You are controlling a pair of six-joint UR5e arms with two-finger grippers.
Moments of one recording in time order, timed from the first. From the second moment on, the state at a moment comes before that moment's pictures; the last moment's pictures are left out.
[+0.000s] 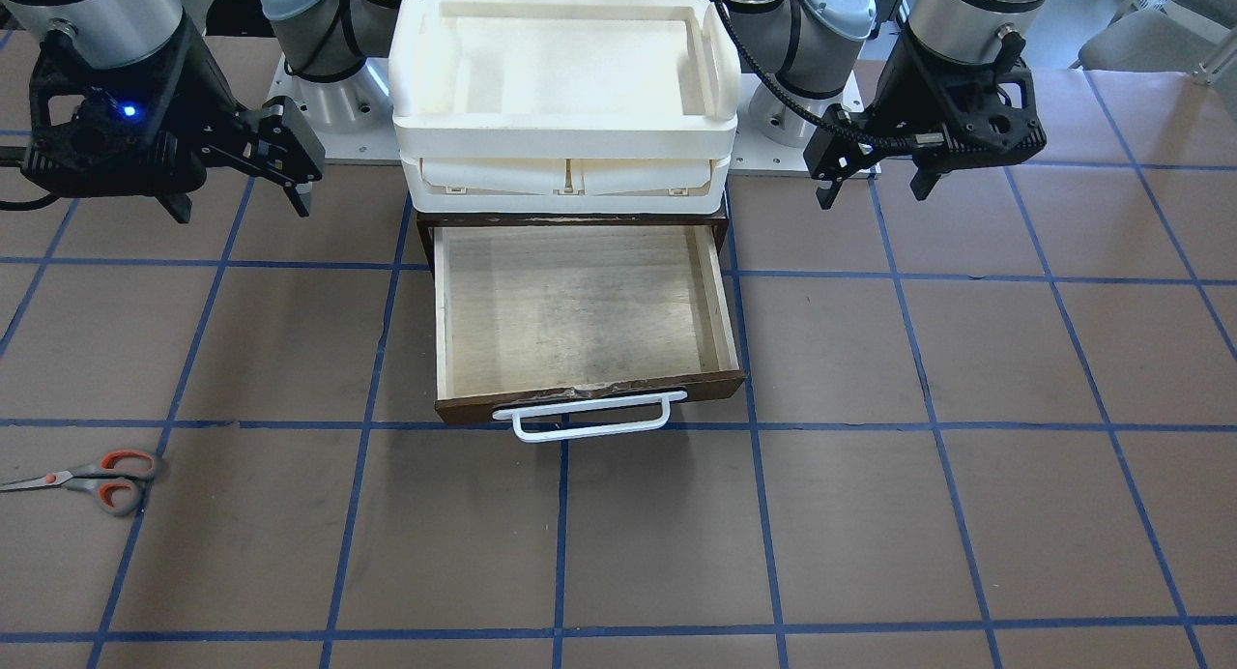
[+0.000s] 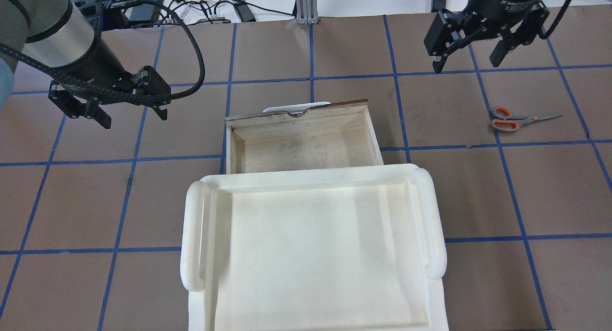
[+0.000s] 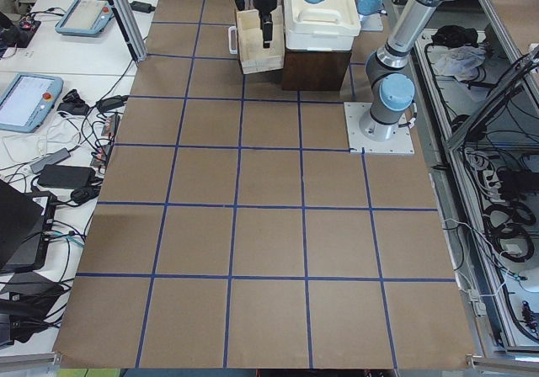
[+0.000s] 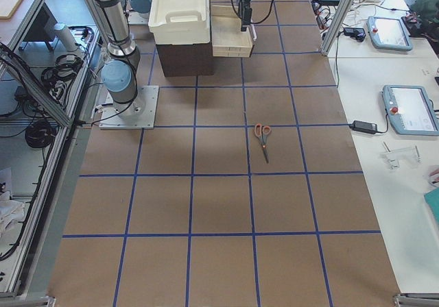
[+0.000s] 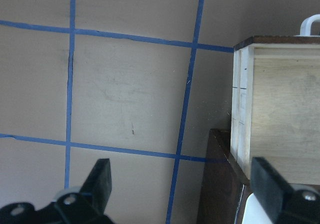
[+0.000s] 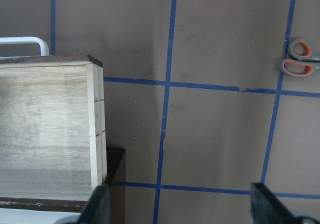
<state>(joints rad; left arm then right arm) -1.50 -1.47 -1.64 -1.58 1.59 -0.07 1.55 -1.50 1.38 -1.43 -1.56 -0.11</state>
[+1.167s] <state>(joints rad) -1.49 -1.47 -1.65 -1.58 1.58 -0.07 1.52 -1.49 1.44 -1.62 -1.55 -0.09</state>
